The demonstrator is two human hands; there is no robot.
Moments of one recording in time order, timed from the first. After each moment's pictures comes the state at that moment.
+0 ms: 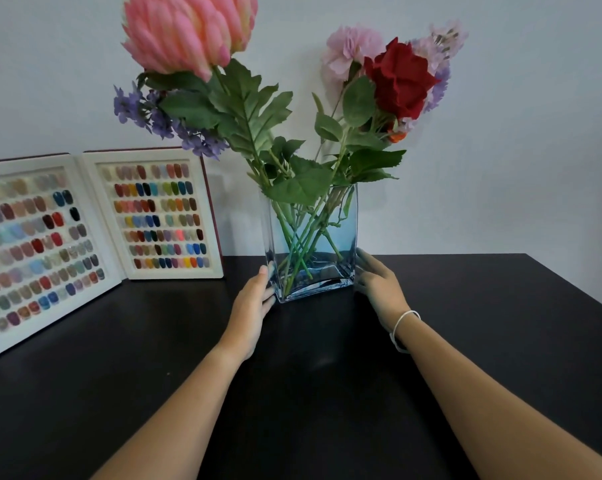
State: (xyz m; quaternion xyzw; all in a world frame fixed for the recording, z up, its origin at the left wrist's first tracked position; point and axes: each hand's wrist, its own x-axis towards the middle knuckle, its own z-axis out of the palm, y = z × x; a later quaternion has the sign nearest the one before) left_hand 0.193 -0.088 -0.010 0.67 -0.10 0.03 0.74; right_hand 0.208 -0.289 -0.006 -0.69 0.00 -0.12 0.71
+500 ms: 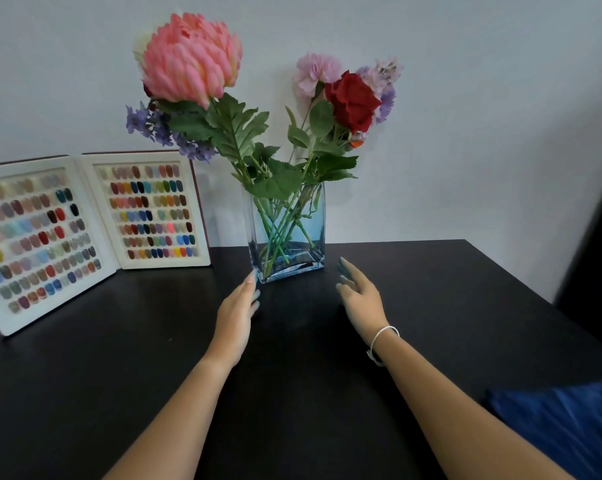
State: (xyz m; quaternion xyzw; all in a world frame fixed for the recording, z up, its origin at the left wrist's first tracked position) left_hand 0.117 -0.087 -0.010 0.68 -0.10 0.04 0.72; right_hand 0.102 -0.282 -0.004 -0.72 0.00 -0.17 0.67
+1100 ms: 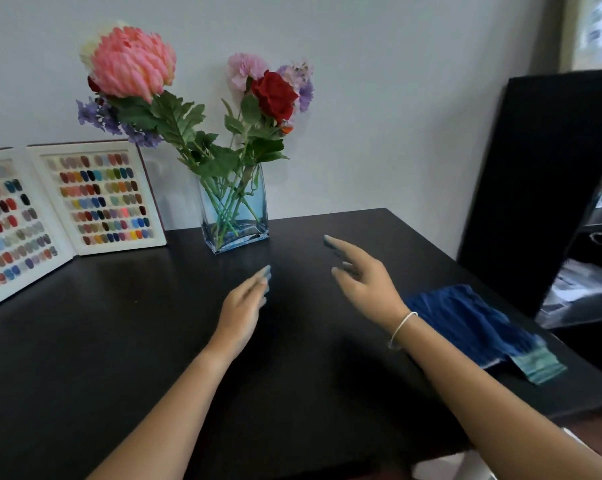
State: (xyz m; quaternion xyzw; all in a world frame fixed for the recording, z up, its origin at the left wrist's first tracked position) left_hand -0.008 -0.143 0.003 0.72 -0.18 -0.03 0.67; right_hand -0.071 -0.332 0.037 -0.82 -0.09 -0.25 0.50
